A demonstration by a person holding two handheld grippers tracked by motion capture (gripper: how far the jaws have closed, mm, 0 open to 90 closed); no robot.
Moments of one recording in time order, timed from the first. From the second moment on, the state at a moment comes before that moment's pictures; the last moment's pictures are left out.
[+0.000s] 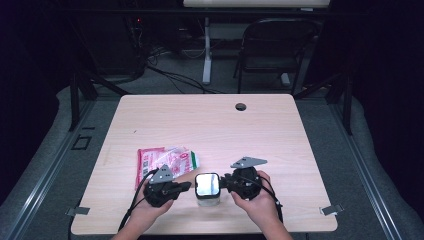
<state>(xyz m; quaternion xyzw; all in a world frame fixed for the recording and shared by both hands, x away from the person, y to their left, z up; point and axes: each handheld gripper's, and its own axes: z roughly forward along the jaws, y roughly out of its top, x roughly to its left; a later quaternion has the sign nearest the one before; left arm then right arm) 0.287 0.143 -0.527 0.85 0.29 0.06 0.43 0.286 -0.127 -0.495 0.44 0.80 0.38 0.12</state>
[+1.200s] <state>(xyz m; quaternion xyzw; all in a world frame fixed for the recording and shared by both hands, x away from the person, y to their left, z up) 0.281 0.140 -0.521 0.85 0.28 0.04 0.45 0.283 -0.130 -0.499 0.45 0.79 0.40 0.11</state>
